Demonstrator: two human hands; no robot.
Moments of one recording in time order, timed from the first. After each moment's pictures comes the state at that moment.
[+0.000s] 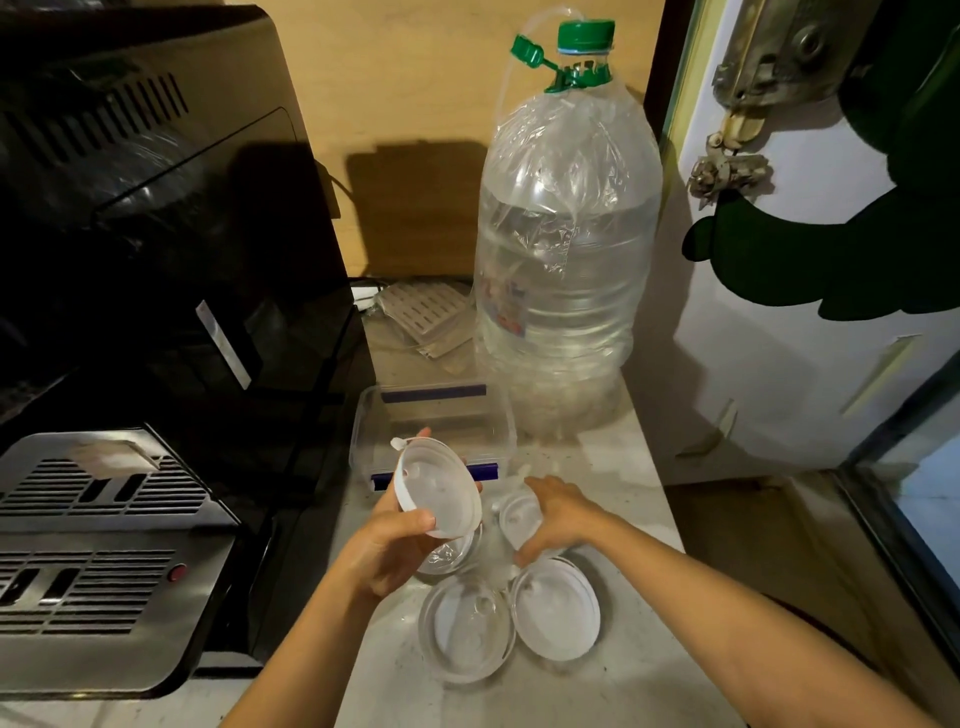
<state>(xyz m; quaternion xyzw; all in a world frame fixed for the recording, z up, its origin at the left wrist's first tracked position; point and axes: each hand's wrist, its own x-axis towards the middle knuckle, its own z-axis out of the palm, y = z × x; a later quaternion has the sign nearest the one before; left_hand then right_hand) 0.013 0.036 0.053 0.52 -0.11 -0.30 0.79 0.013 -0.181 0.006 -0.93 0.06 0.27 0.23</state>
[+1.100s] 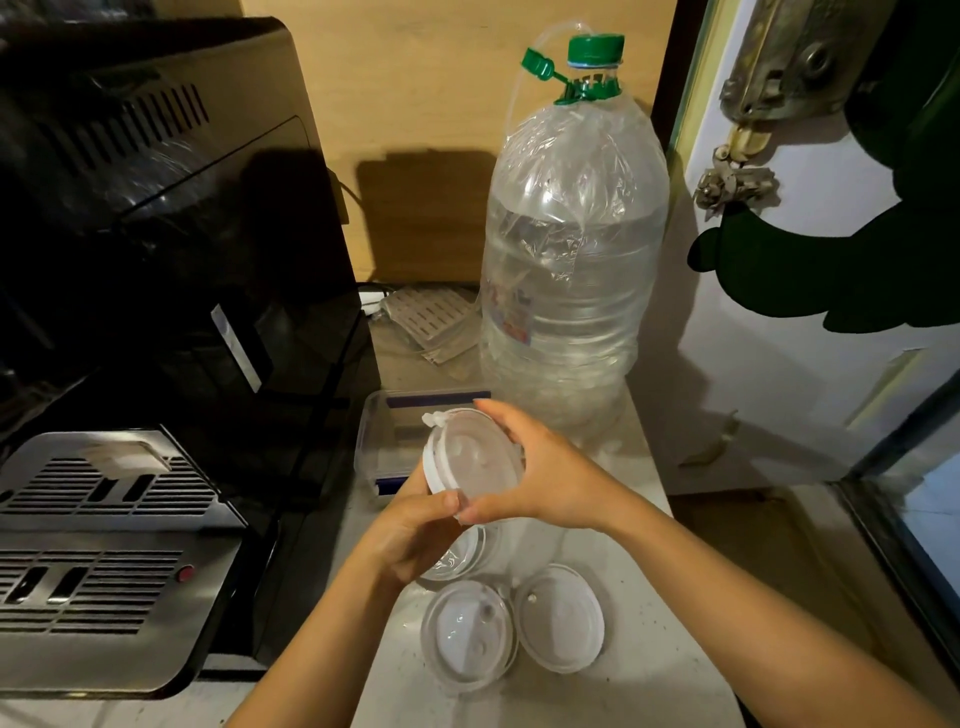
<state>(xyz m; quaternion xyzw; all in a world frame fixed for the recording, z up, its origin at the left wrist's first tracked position) 0.008 0.014 0.093 0.50 -0.18 -0.31 0.79 -0.019 -0.142 0.139 -0.88 -0.08 0.09 0.47</state>
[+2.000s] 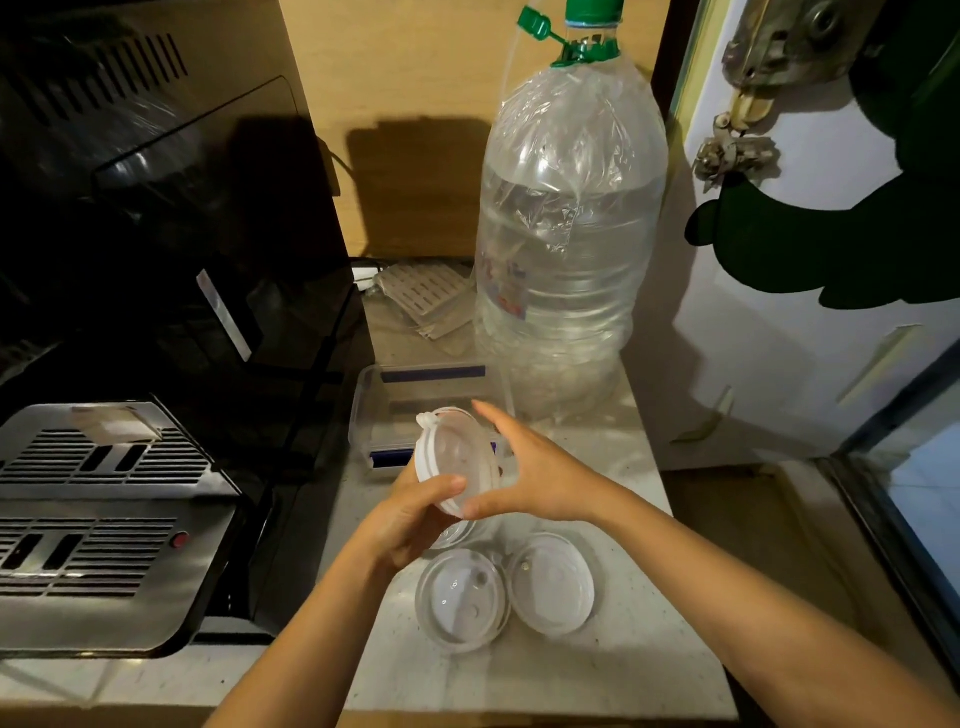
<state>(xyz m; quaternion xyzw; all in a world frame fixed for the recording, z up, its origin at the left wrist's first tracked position) 0.001 0.017 0.067 0.54 -0.11 -0.31 0.77 -0.019 -0.148 0.096 -0.87 -0.10 0.12 0.47</state>
